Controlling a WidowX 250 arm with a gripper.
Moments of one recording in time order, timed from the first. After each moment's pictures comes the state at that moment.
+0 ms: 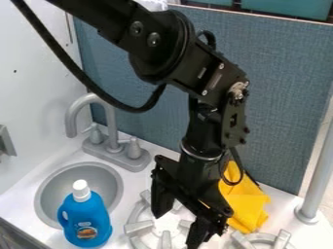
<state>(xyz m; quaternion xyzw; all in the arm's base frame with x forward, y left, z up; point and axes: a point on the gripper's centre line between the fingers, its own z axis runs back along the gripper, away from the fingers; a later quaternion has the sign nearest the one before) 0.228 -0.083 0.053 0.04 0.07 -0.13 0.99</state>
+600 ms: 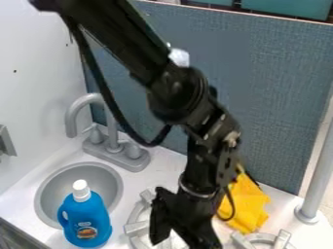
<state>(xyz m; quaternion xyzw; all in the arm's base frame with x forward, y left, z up) 0.225 -0.077 -0.003 0.05 0.11 -0.16 0.98</state>
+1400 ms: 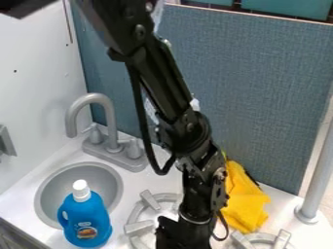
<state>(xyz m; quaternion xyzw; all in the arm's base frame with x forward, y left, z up) 0.243 -0.081 -0.072 0.00 0.10 -0.12 0.99</state>
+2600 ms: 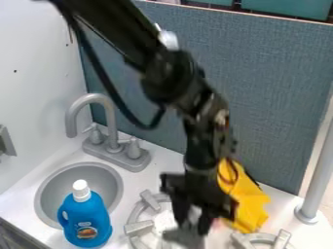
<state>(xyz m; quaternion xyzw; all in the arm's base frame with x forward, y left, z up) 0.280 -0.075 0.013 0.02 -0.03 0.04 1.00</state>
